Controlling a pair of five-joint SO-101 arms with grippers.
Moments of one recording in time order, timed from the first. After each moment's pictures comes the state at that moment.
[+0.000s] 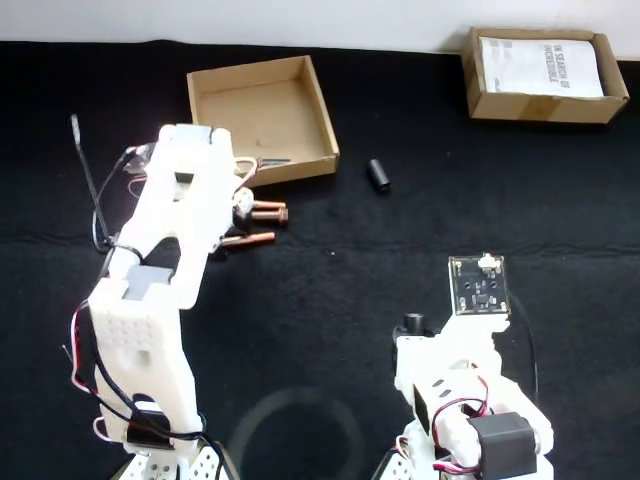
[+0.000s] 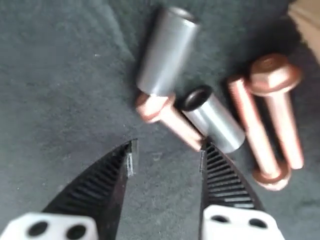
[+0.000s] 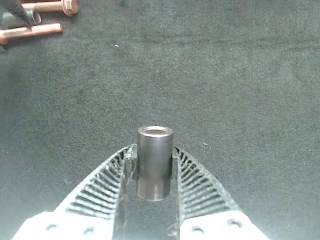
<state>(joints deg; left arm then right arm) -0.7 33.5 -14.8 87.1 70.6 -16.4 -92.6 62.5 87.3 -7.7</state>
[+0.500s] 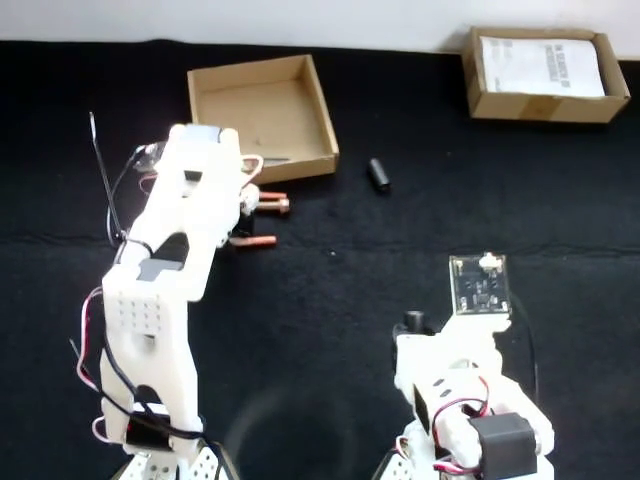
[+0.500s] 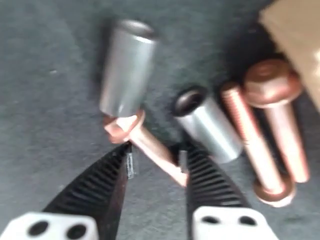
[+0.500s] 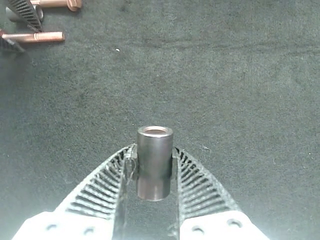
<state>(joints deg) -0.4 44.7 -24.5 87.3 70.6 -16.4 -92.6 62.5 86.4 -7.7</state>
